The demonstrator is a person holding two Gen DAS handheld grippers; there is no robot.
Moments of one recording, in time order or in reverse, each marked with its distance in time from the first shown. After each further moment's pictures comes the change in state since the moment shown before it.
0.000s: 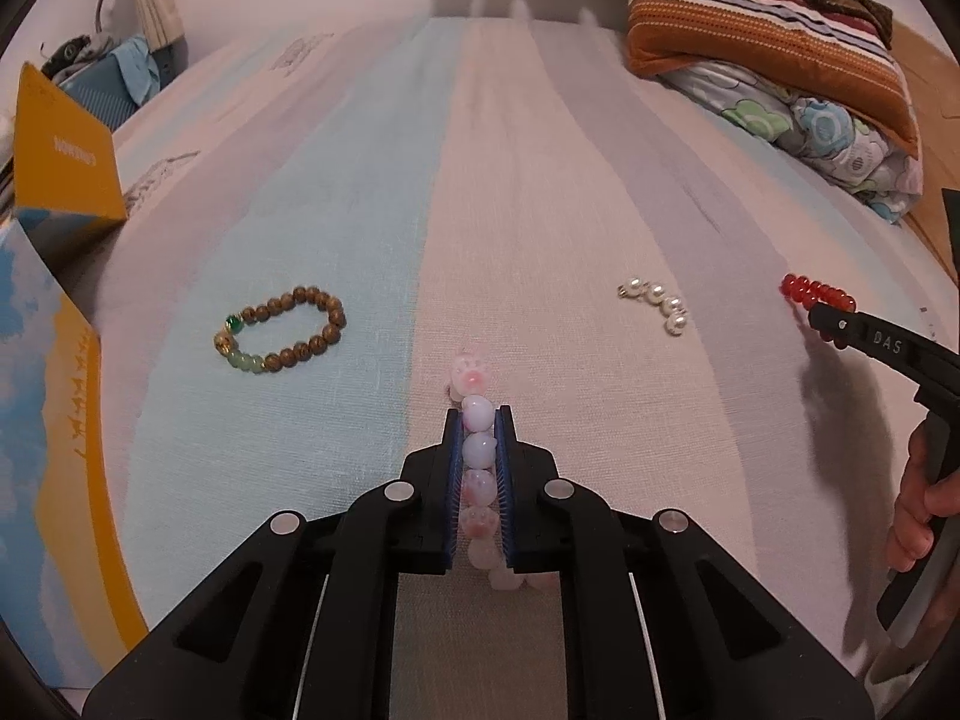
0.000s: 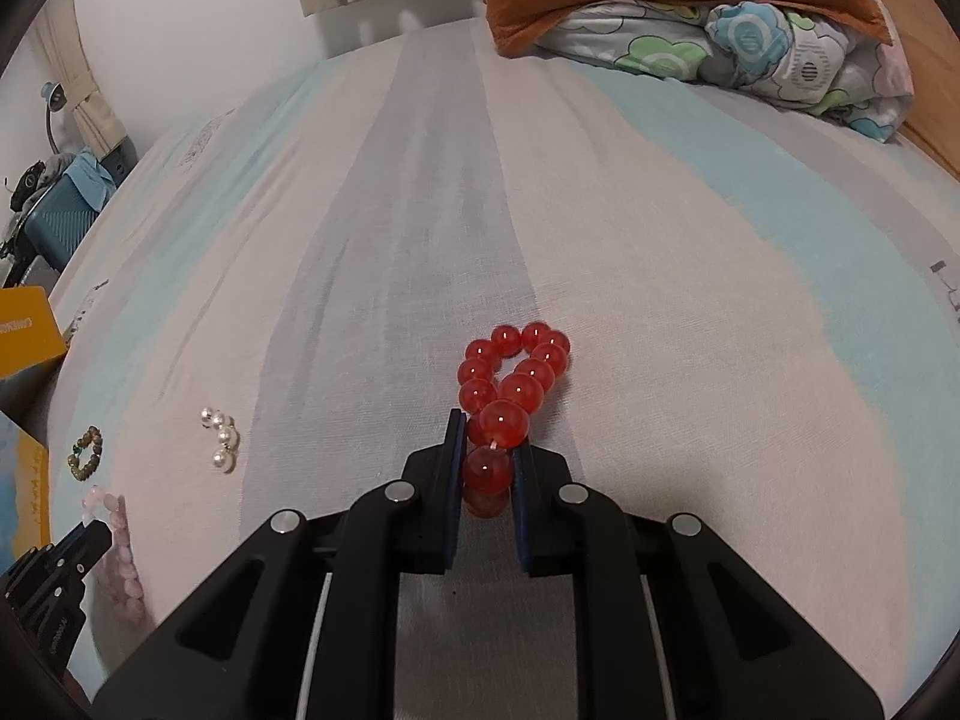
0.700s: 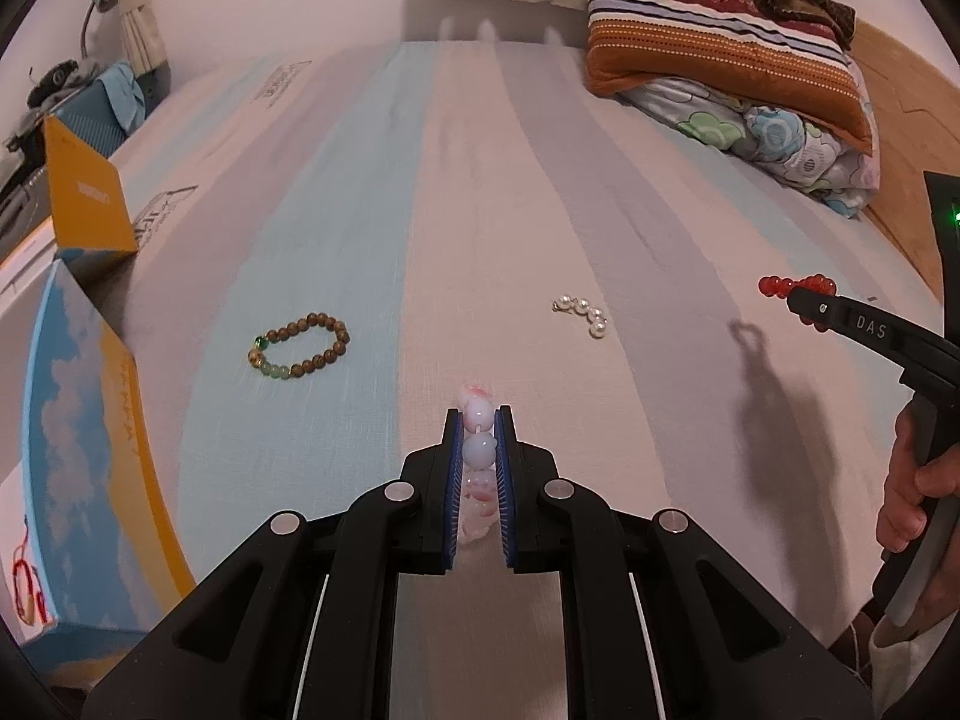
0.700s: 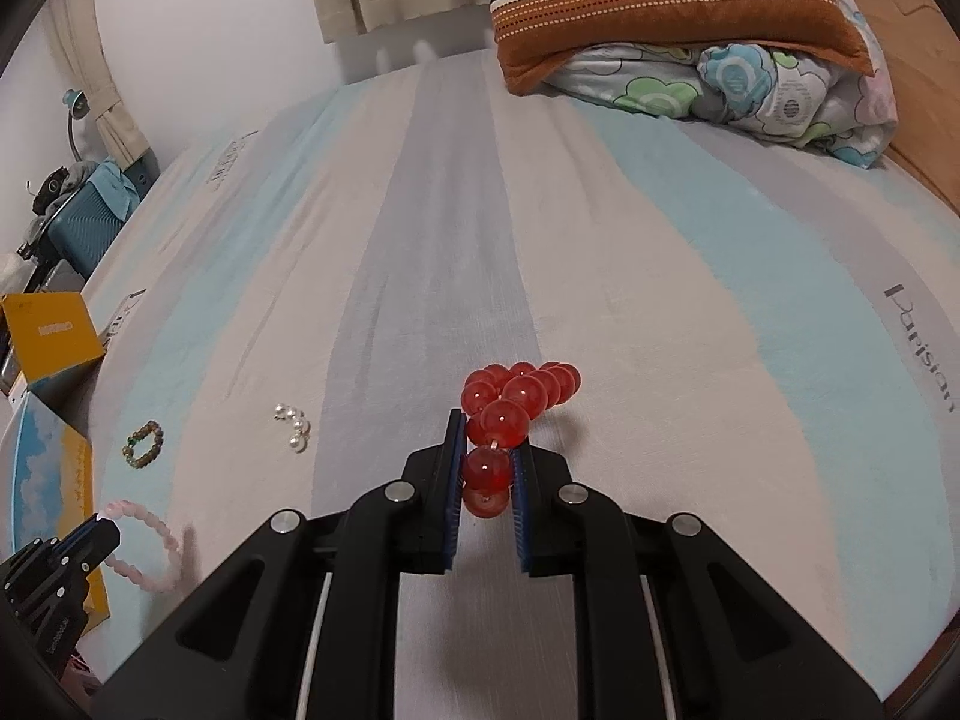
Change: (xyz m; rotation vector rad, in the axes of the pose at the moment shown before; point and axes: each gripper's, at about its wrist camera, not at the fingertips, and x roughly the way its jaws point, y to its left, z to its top) left arm -0.065 -0.007 -0.001 0.038 -0.014 -0.060; right arm -0.071 0.002 0.004 -0.022 -0.032 0.022
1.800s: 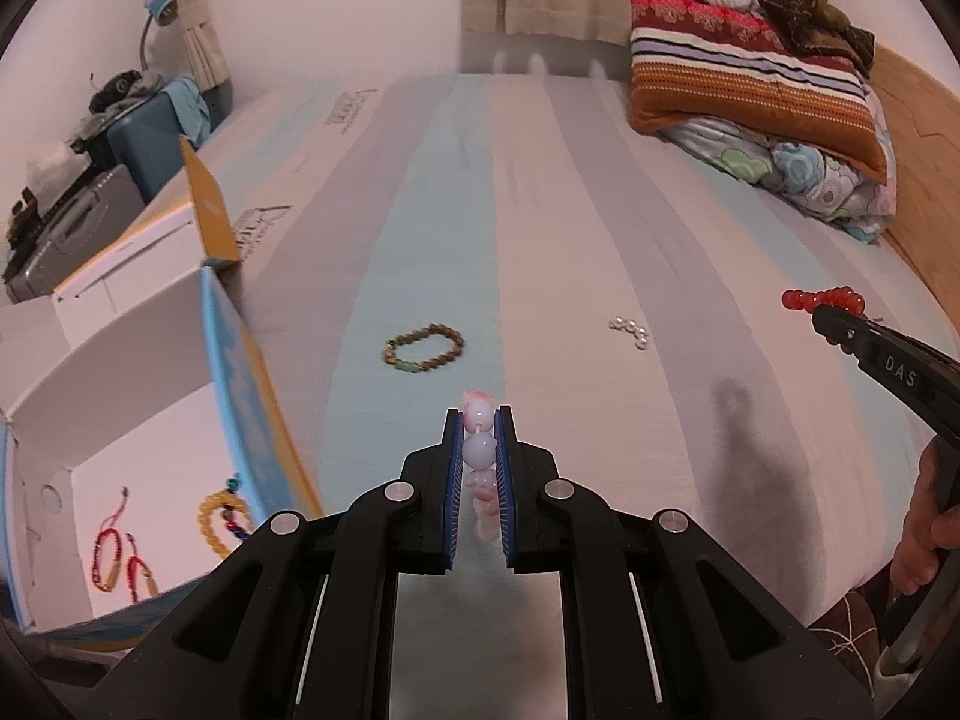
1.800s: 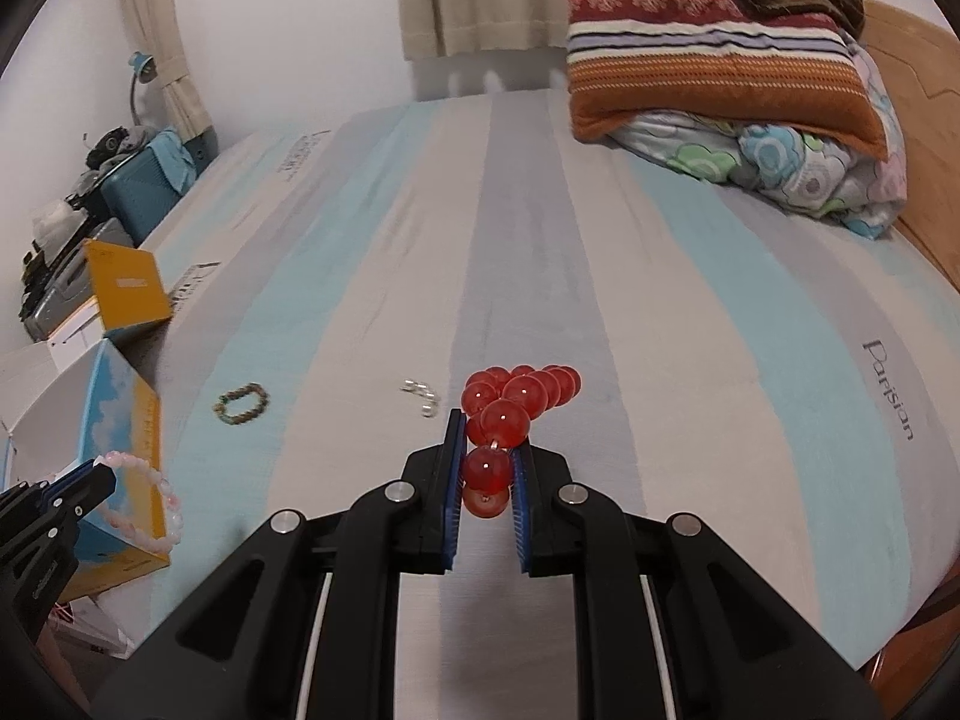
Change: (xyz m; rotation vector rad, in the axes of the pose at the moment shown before) left arm -0.097 0.040 -0.006 -0.030 -0.052 0.111; right arm -0.093 0.076 -0.016 -0.129 -0.056 0.033
